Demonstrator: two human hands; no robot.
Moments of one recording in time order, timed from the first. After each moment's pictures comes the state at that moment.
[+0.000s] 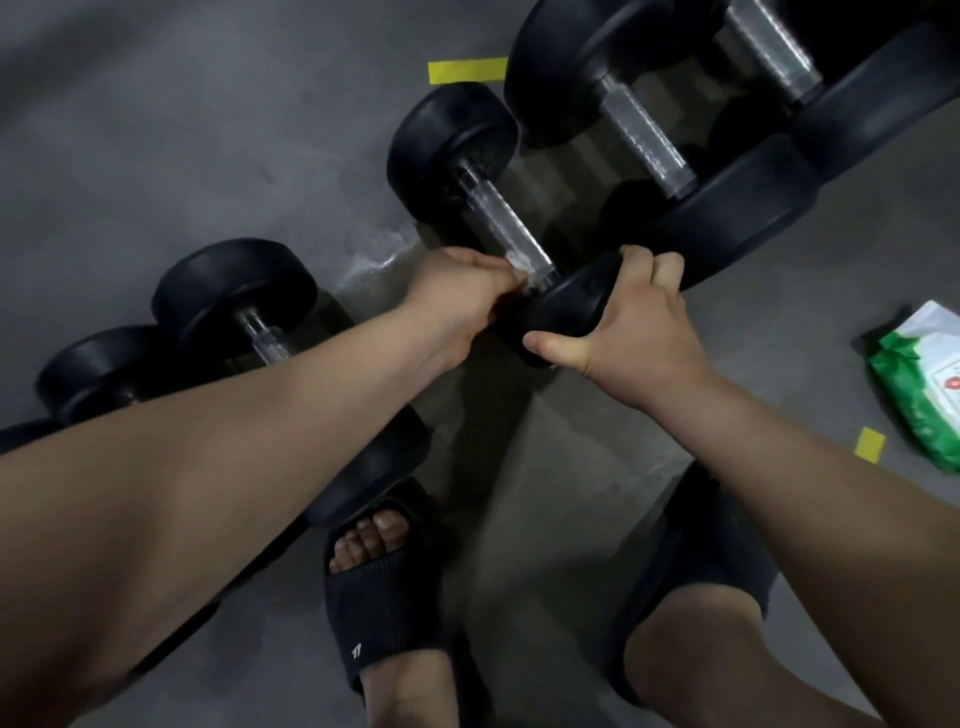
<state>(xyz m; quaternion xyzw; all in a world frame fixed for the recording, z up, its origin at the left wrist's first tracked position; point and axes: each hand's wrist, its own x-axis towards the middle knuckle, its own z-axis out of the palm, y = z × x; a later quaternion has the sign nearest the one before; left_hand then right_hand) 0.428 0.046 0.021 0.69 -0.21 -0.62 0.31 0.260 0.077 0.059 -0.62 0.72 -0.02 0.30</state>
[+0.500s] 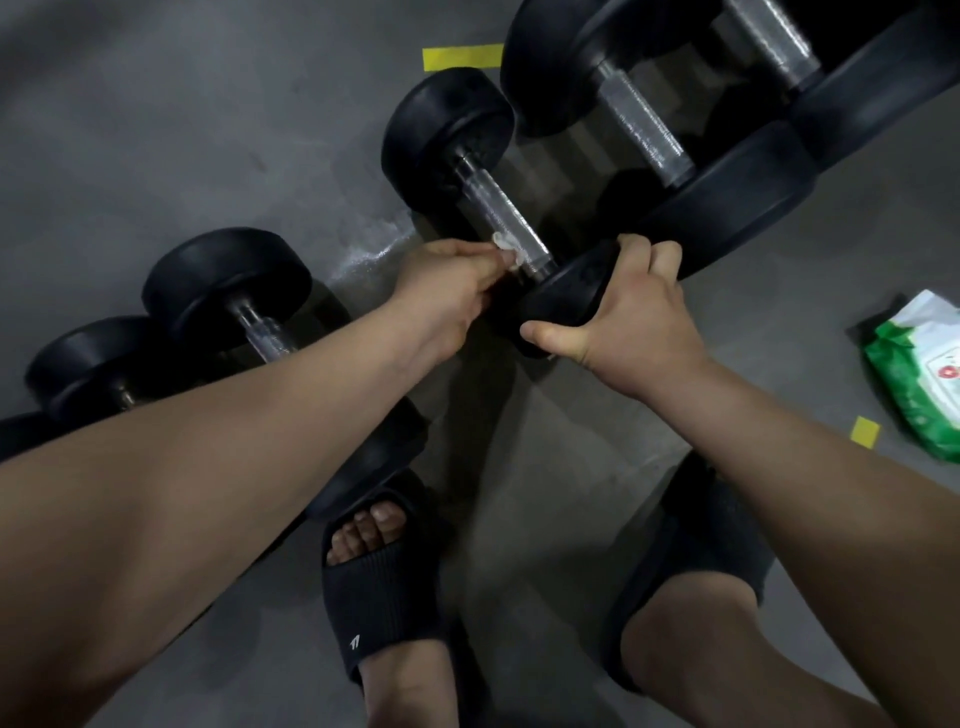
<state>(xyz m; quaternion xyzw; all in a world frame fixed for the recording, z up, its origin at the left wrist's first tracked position) 0.432 0.051 0.014 0.64 -0.14 -0.66 0.38 0.260 0.077 0.059 -0.62 0.72 -0.02 0.30</state>
